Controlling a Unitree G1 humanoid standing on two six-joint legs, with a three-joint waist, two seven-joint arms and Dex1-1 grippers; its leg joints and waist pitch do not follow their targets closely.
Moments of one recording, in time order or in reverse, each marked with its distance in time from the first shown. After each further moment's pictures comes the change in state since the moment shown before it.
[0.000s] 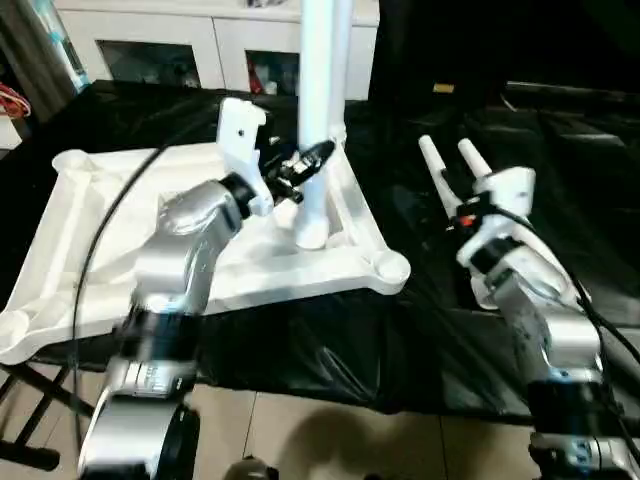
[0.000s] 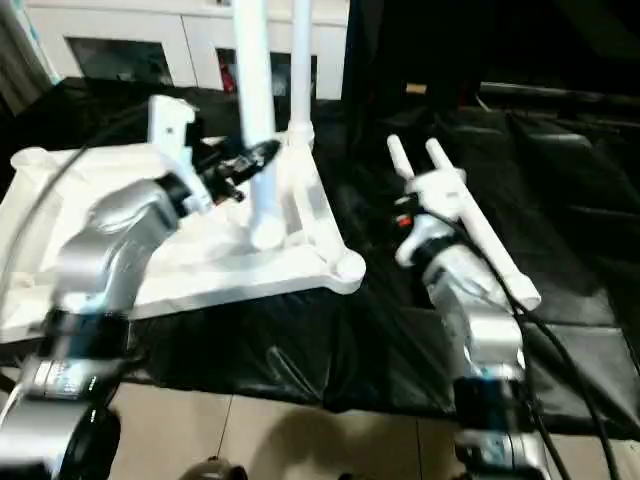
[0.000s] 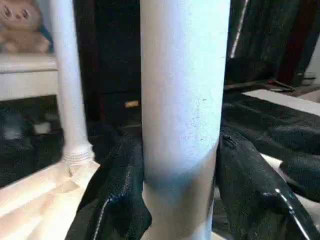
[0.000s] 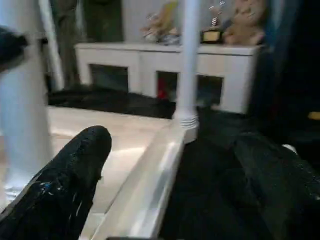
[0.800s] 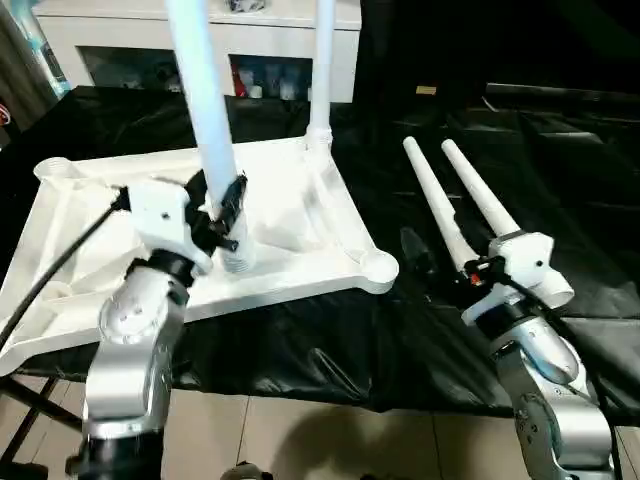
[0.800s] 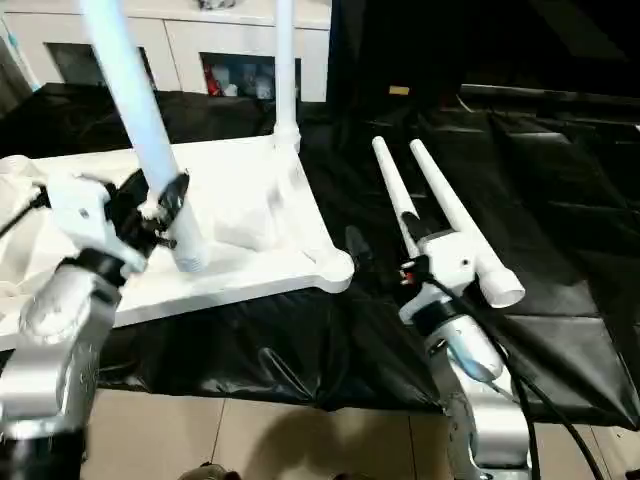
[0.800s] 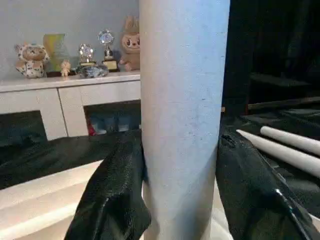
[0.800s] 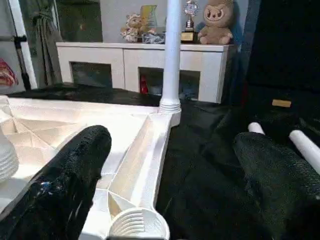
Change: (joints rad) left arm 0.447 -0.028 0.030 -0.354 0.134 -0.217 0.260; right arm 0.337 0.064 0.086 -0.298 -0.034 -0.059 -0.096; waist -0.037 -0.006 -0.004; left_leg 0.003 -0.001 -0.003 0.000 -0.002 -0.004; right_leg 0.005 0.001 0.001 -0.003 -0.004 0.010
